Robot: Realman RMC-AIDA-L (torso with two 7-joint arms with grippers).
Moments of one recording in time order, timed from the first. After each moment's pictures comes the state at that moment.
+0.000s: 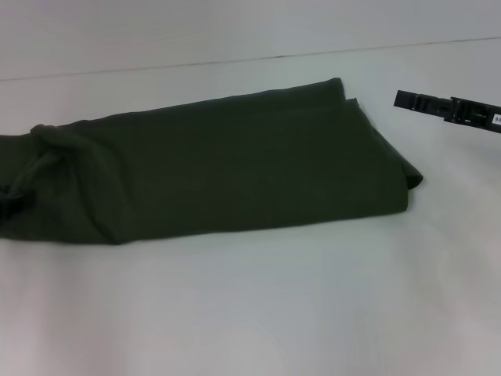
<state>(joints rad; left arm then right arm) -0.51 -2.07 -2.52 -0.88 -0.74 1.20 -1.86 0.47 1.99 -0.52 -0.65 -1.93 -1.32 1.86</state>
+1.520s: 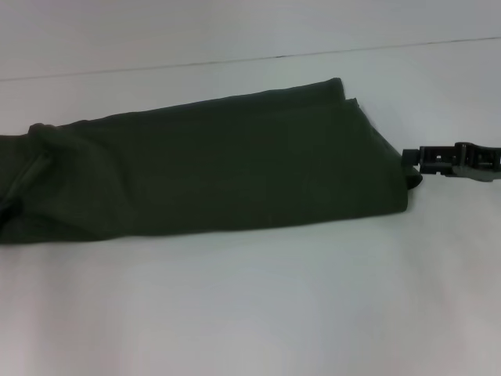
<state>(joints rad) -0.49 -2.07 -2.53 -0.87 -0.74 1.19 -1.85 0.49 1.94 -0.53 -0.64 -2.18 -1.41 2.18</state>
